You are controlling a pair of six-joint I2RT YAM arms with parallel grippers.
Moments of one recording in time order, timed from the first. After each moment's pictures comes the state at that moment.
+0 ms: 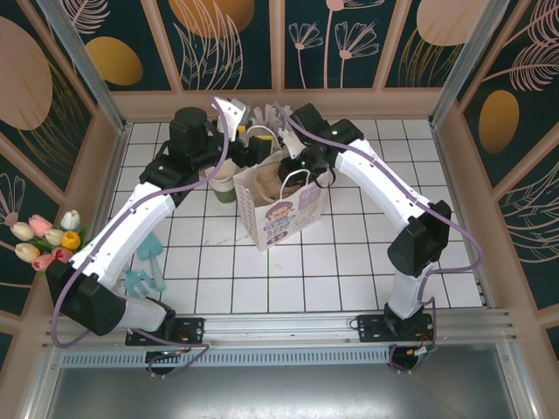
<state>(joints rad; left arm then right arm) -0.49 1.39 1.36 -0.22 0.36 -0.03 0.65 1.83 1.90 -1.17 -0.19 0.12</state>
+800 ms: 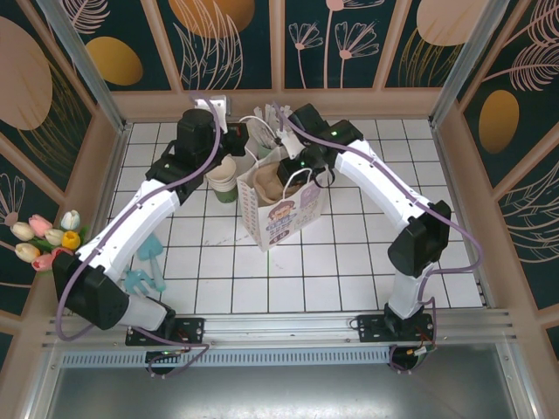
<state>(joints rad) -0.49 1.45 1.38 -0.25 0.02 -0.43 0.66 1.83 1.88 -1.14 -0.19 0.08</state>
